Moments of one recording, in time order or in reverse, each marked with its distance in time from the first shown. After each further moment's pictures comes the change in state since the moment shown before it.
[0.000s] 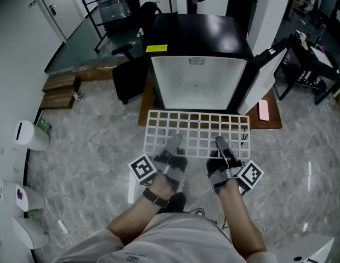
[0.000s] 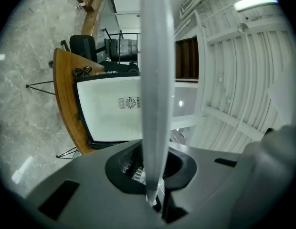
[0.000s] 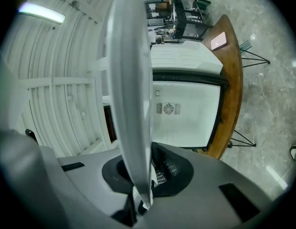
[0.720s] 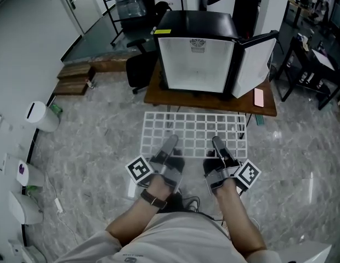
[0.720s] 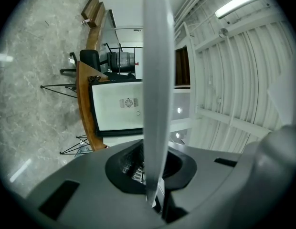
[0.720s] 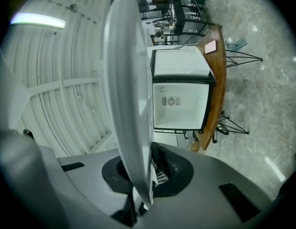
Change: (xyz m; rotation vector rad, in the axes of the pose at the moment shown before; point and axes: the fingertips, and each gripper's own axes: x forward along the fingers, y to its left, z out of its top) left arm -0.140 -0.052 -0.137 0.036 -0.124 0.000; right arm -0.175 0.046 -0.042 0.031 0.095 0.047
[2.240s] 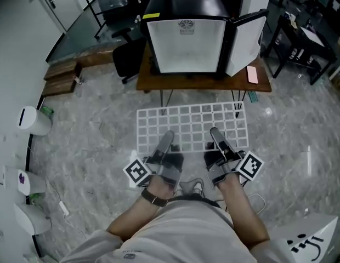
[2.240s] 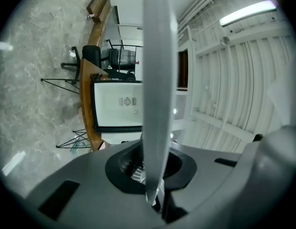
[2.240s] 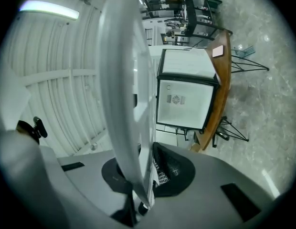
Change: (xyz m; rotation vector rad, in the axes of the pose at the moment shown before) left arm -0.037 0.008 0.002 -0.039 0.013 -0.047; right arm -0.020 0.008 -0.028 -0.125 0.026 0.020
